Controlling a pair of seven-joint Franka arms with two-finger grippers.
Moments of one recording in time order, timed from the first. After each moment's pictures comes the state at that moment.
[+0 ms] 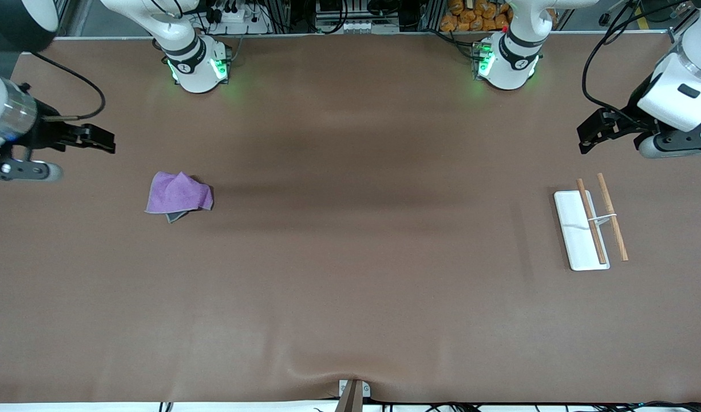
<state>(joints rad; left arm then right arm) -0.06 0.00 -0.12 -1.52 0.05 1.54 -0.22 0.02 0.08 0.07 -1.53 -0.04 1.36 0.11</state>
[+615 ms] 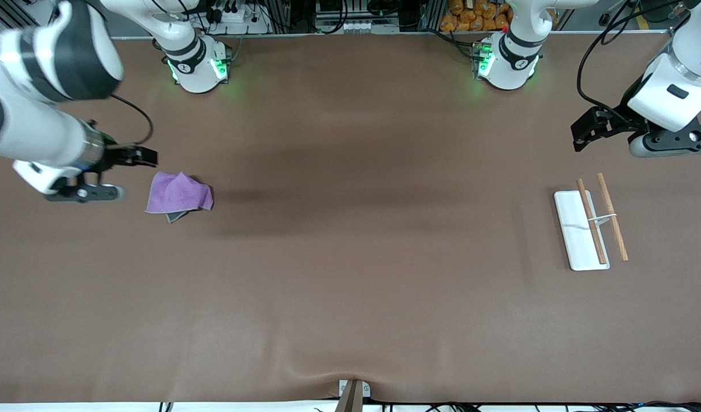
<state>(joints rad) -0.06 0.00 -0.13 -1.53 0.05 1.53 -0.22 0.06 0.10 0.08 -1.78 -0.04 1.58 0.10</state>
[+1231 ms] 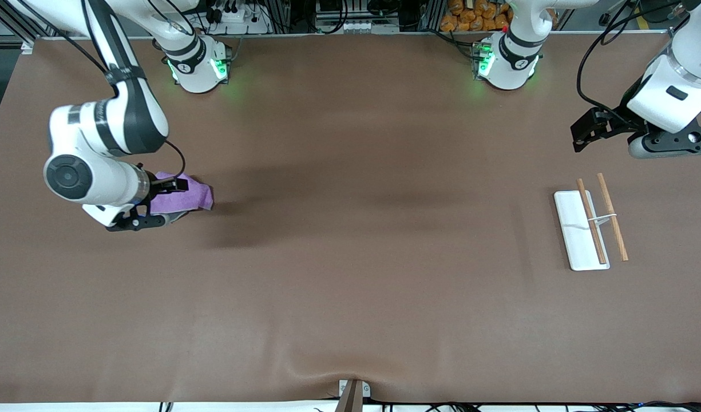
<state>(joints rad) -0.06 0.00 -0.13 -1.53 0.05 1.53 -0.22 0.06 0.23 0.07 -1.97 -0.07 1.87 0.04</state>
